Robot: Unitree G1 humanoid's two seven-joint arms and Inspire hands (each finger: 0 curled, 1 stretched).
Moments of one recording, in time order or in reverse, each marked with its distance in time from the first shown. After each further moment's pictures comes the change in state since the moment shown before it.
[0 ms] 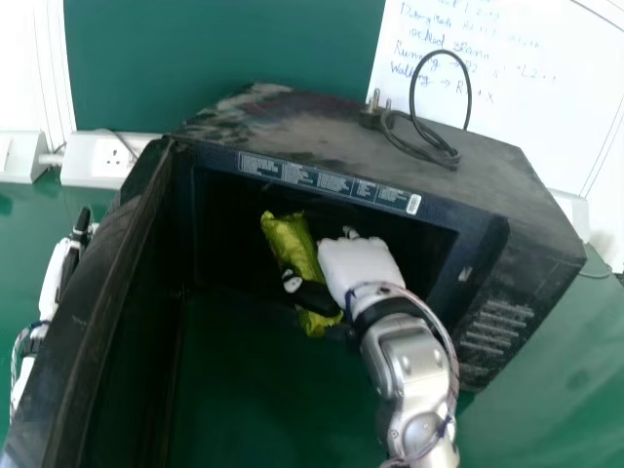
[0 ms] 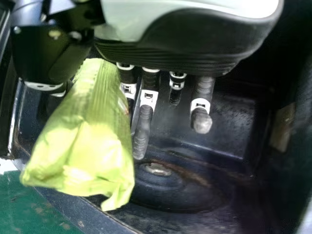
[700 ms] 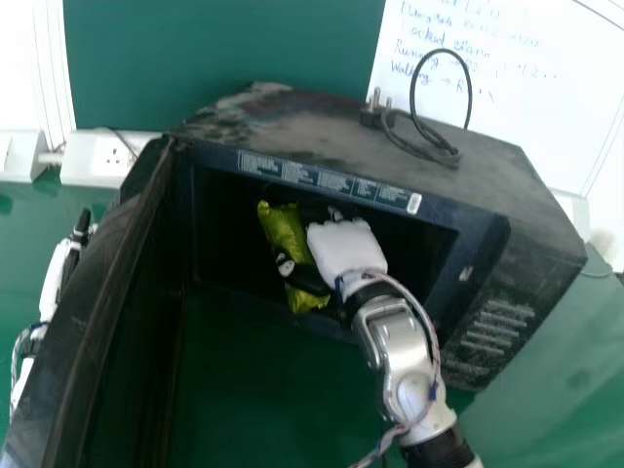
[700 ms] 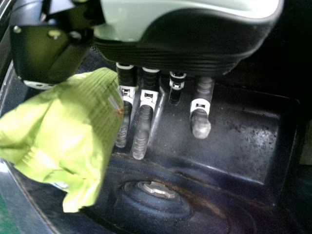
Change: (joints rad) left arm 0.003 -0.001 0.001 -0.001 -0.001 0.000 -0.004; right arm -0.126 -0.143 0.122 0.382 0.168 -0.026 -0.459
